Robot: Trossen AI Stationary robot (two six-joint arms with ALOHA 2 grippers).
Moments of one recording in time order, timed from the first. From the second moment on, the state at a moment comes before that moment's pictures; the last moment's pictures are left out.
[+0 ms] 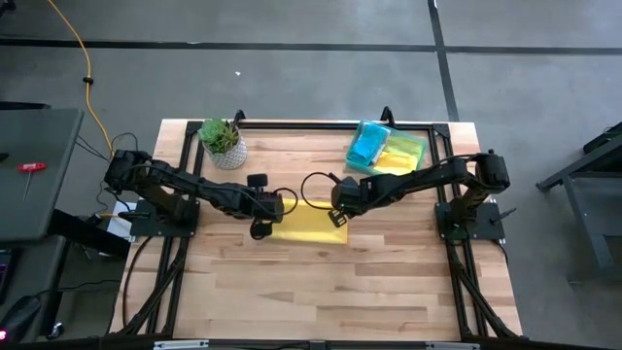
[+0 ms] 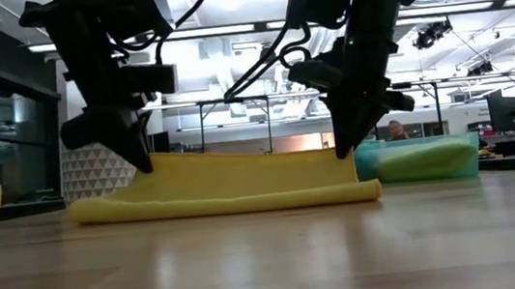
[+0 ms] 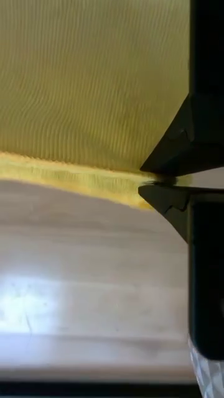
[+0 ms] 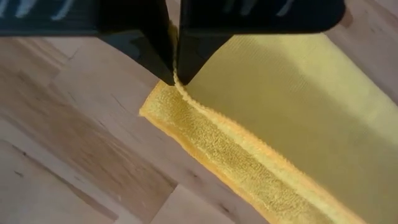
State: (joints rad) left arm 0.01 1.54 0.86 -0.64 -0.47 -0.10; right arm 0.00 1.71 1.08 -0.59 0.15 0.91
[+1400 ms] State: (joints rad) left arm -0.18 1.40 0.62 -0.49 -0.18 0.00; right arm 0.17 1.50 0.97 -0.57 0.20 0.66
